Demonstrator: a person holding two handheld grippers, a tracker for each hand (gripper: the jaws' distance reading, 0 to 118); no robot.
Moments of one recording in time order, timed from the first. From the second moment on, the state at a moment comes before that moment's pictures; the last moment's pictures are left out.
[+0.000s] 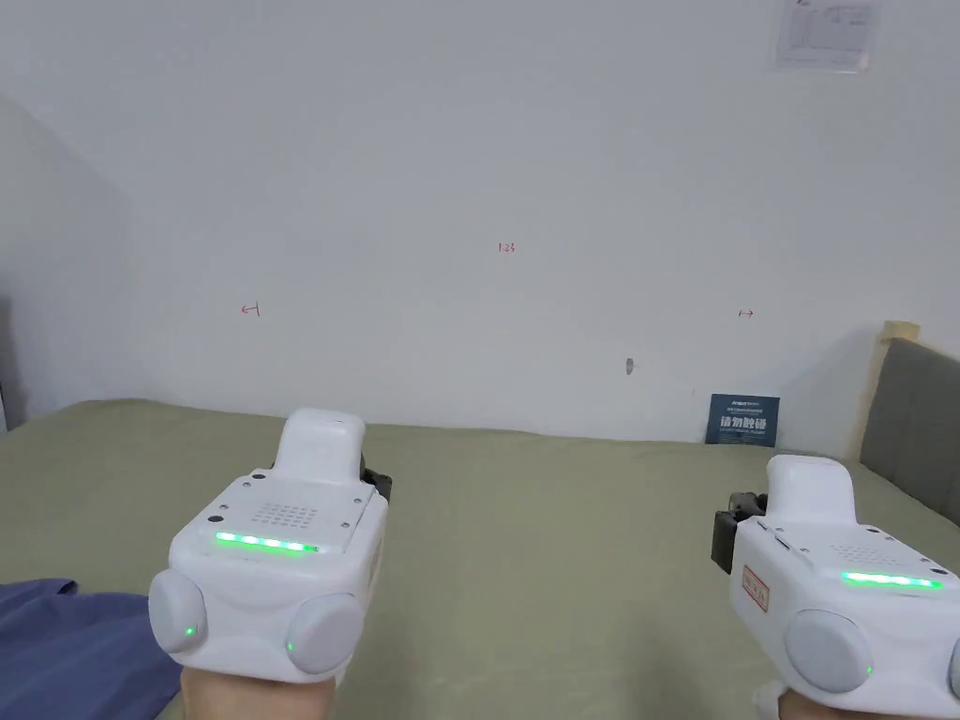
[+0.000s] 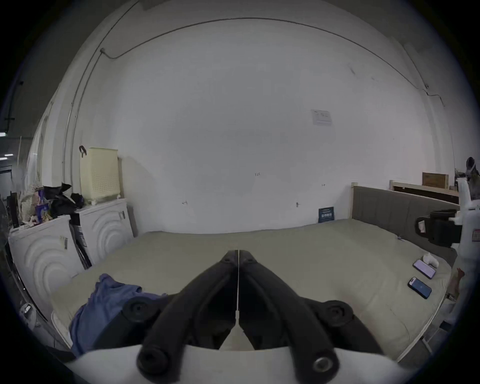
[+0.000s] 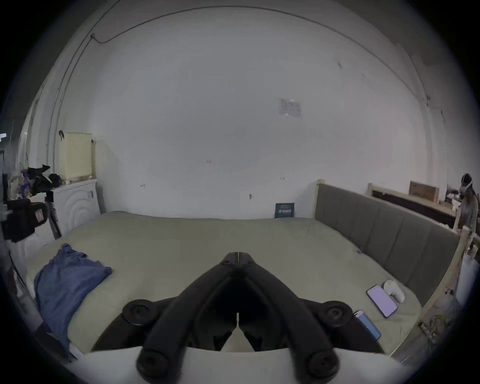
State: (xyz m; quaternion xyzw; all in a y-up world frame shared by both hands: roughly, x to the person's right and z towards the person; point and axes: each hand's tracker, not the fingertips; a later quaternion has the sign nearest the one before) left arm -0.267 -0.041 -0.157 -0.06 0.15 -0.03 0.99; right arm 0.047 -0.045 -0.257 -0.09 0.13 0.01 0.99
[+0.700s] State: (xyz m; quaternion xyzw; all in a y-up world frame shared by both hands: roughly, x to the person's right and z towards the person) left arm -0.399 -0.047 0.051 -0.09 0.47 0.02 0.88; right arm -0.212 -0.047 -0.157 -0.08 0.44 0.03 0.89
